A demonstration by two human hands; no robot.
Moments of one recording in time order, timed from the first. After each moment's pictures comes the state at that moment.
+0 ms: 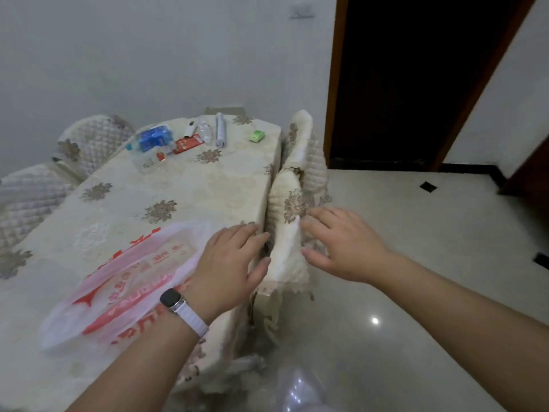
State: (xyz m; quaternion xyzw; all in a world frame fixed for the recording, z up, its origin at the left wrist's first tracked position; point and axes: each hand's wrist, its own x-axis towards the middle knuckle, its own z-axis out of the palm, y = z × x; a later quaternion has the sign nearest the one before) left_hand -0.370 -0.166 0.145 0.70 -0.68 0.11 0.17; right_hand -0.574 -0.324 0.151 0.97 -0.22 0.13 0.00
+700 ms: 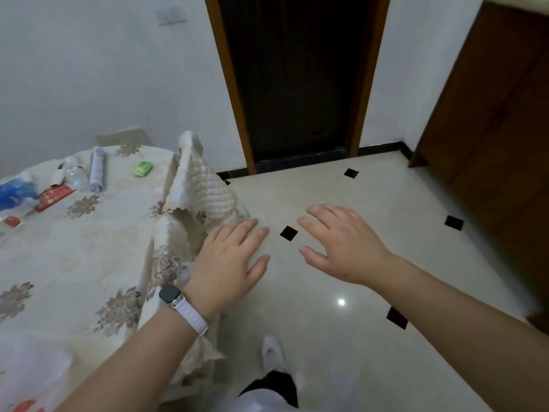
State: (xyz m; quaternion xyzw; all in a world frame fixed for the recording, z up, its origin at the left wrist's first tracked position) left_hand -0.544 -0.434 0.131 0.61 -0.78 0.09 0.14; right_hand -0.782 -0.518 0.128 0.92 -0.38 0.14 0.00
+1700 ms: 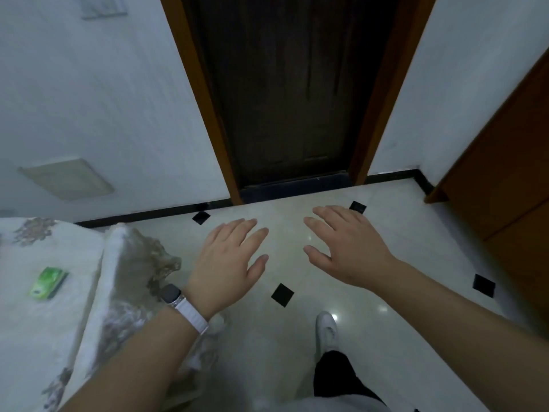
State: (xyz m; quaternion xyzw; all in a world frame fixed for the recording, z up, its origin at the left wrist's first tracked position) left_hand -0.424 -0.955 0.083 0.62 -0.78 0.04 0.12; right_hand -0.671 -1.025 0.099 0.89 -0.44 0.08 -0.03
